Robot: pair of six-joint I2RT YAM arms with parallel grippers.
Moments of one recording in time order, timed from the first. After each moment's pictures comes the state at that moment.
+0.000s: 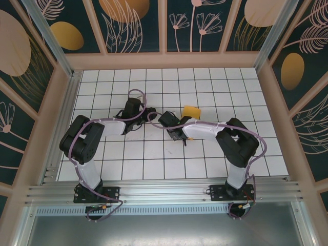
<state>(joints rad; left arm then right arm) -0.47 1.82 0.87 0.33 0.24 -0.73 0.87 1.81 1.10 -0.56 0.46 0.24</state>
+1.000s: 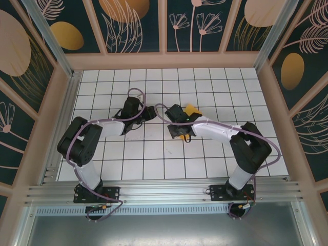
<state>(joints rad) -0.47 1.78 0.86 0.35 0.28 -0.74 0.80 1.66 1.07 -0.50 0.17 0.26</state>
